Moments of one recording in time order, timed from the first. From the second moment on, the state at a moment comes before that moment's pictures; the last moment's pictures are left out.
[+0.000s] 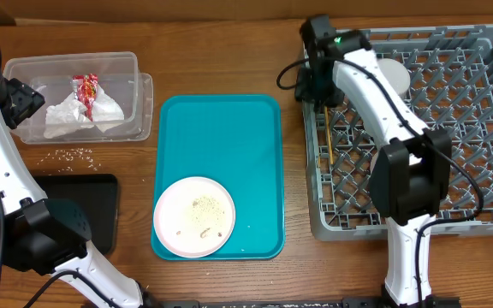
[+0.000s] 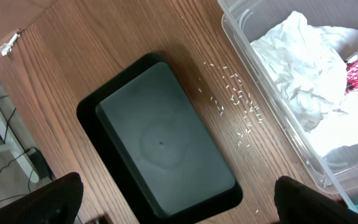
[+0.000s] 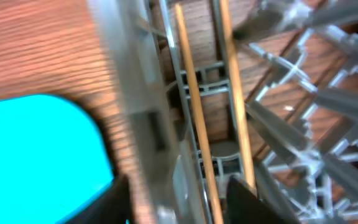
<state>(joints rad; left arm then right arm) 0.45 2.00 2.29 -1.69 -0.34 -0.55 0.31 2.25 2.09 -1.20 0.02 0.51</state>
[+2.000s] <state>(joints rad) 0.45 2.00 2.29 -1.63 -0.10 -0.55 0.05 1.94 2.33 -1.61 -0.15 0.51</state>
